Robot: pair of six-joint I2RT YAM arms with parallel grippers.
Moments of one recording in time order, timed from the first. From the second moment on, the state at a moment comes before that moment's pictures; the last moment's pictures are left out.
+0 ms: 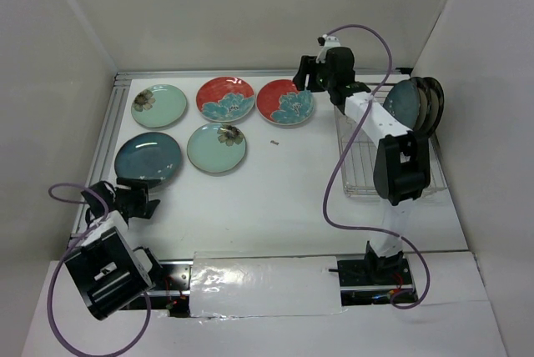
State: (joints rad) left arm 0.63 1.09 0.26 -0.06 0.56 -0.98; right arm 0.24 1.91 1.60 -0.07 -0.18 0.22
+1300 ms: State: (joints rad) left arm 0.68 1.16 0.28 0.11 0.49 -1.10; right arm 0.31 1.97 1.59 -0.05 -0.29 0.23
